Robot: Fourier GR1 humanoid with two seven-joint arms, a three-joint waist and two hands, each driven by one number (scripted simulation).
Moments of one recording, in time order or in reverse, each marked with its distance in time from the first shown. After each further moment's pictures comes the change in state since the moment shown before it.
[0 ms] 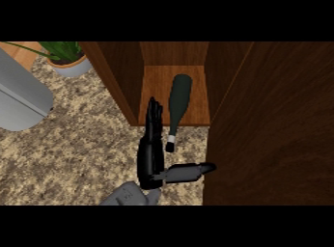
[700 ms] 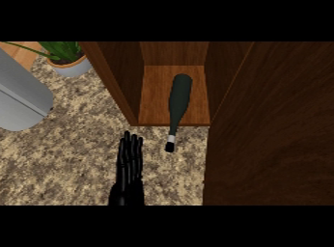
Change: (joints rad) left arm 0.307 0.141 -0.126 -0.452 -0.176 0.125 0.084; right arm 0.041 -0.008 -0.013 0.001 -0.004 0.048 -0.015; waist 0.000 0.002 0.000
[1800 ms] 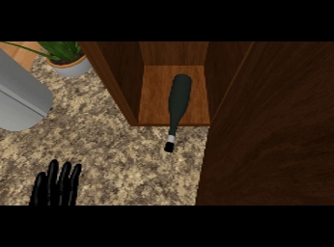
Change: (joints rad) left arm 0.320 0.411 0.117 -0.386 0.046 -0.234 -0.031; right arm 0.140 0.016 0.191 0.000 -0.050 0.124 0.081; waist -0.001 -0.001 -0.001
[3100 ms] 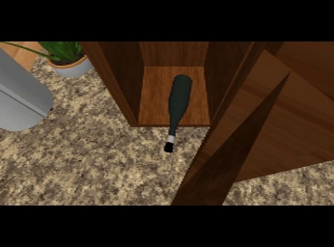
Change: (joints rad) left arm 0.257 0.238 0.525 -0.071 0.298 -0.361 0.005; right arm -0.088 0.079 0.599 -0.009 0.291 -0.316 0.060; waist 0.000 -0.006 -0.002
